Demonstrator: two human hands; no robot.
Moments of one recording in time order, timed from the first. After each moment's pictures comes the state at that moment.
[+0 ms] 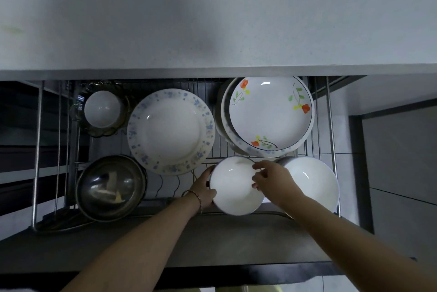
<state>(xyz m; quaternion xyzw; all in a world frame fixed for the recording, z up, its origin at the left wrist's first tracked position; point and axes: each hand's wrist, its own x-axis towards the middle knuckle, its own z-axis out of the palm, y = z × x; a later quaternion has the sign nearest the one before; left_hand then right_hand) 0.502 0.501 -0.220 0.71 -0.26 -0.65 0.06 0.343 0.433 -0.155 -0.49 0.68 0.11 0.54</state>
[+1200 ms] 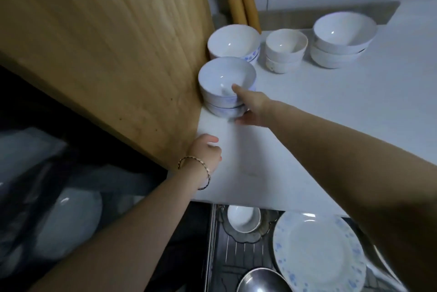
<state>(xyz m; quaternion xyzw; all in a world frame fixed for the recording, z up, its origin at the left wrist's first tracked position) 0.897 0.338 0.004 0.79 -0.23 -0.44 0.35 0.824 0.202 0.025 -0.38 0.55 -0.17 0.72</state>
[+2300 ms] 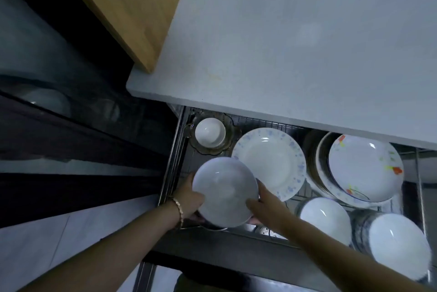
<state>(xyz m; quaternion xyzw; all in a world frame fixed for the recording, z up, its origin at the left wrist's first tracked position) 0.756 0.558 -0.071 0.76 -0.12 -0.60 0.22 0.583 0.490 -0.071 -0.55 0.52 0.11 0.64</state>
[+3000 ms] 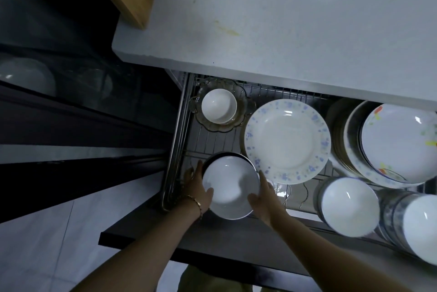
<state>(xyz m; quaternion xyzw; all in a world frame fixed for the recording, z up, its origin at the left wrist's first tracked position) 0.760 0.595 -0.175 0.82 -0.22 -0.53 0.05 0.603 0.537 -0.178 -0.52 0.62 0.18 0.57</state>
